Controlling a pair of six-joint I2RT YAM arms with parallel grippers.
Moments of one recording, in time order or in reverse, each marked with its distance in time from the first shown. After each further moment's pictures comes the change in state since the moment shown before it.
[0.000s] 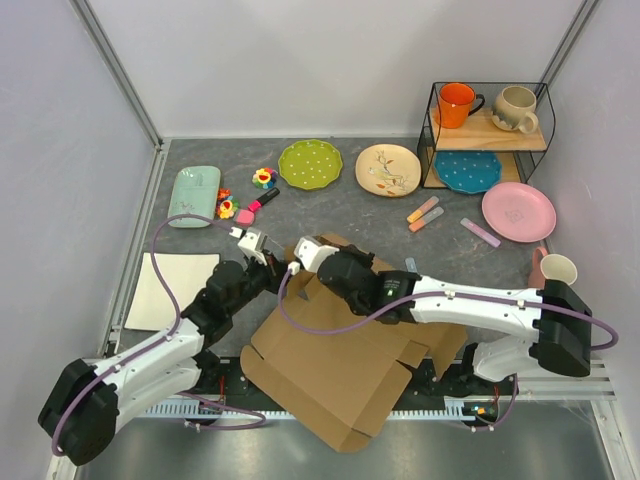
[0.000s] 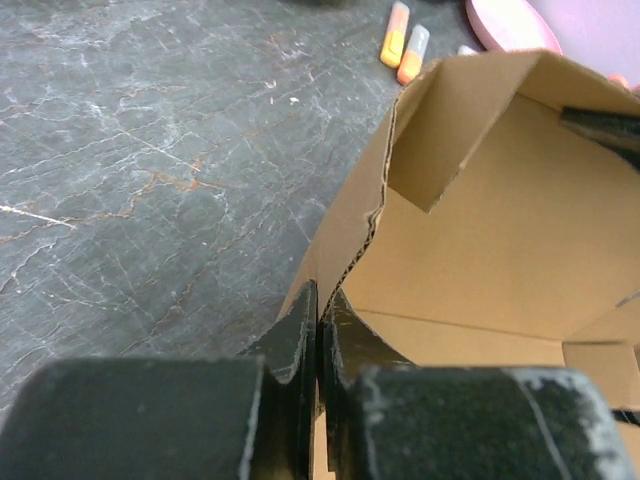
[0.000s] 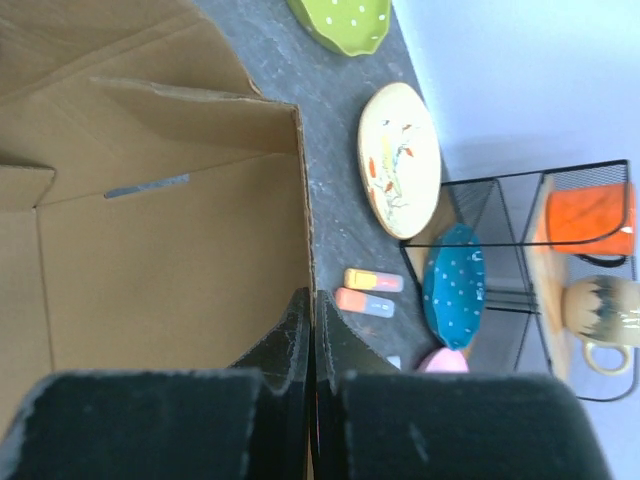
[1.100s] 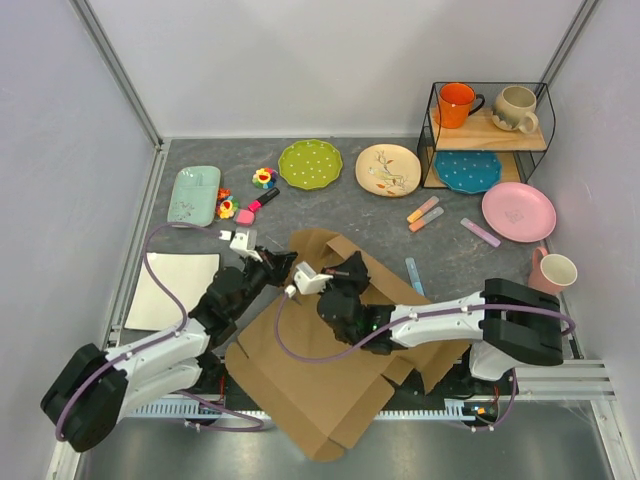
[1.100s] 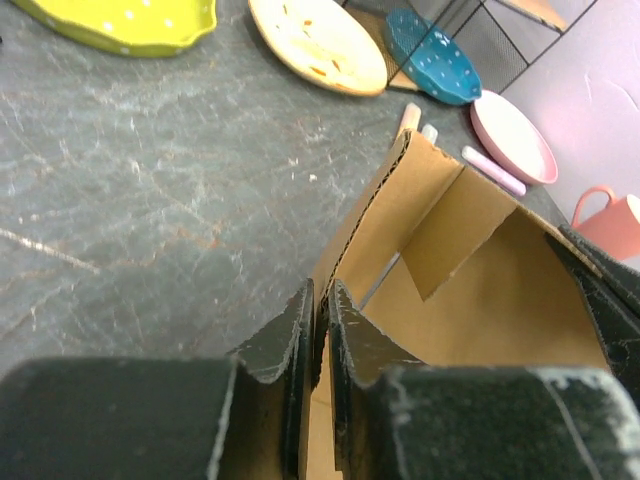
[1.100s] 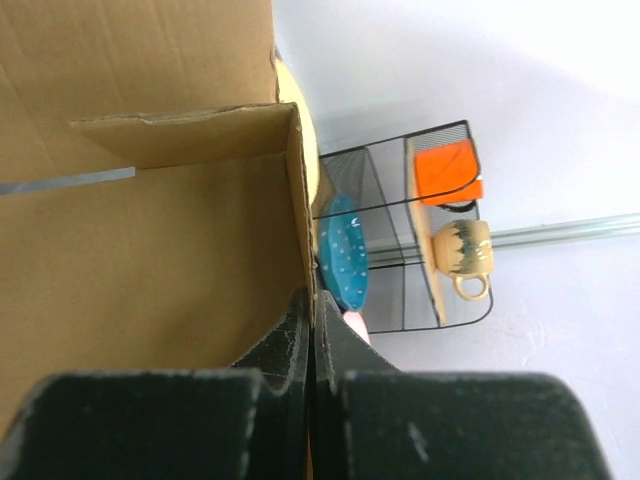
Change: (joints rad) left arm -0.040 0.053 -0.102 0.297 -0.200 -0.103; right arm 0.172 0.159 -0.315 0.764 0.493 -0.396
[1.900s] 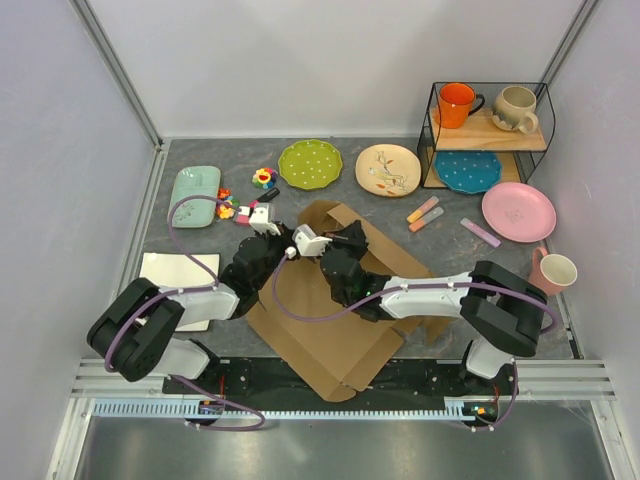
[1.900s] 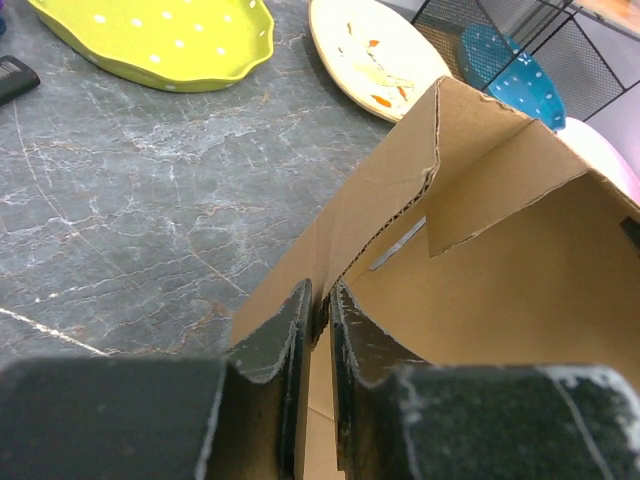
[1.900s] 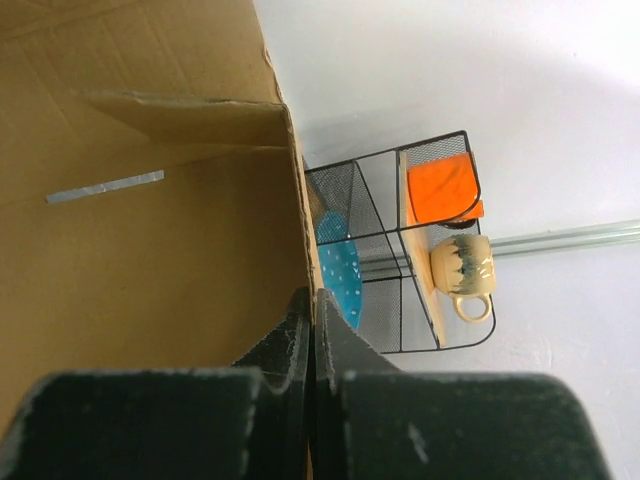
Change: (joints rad) left arm 0.051 0.497 0.233 0.200 -0.063 0.051; right arm -0.243 0.100 0.121 0.123 -0.200 -0.150
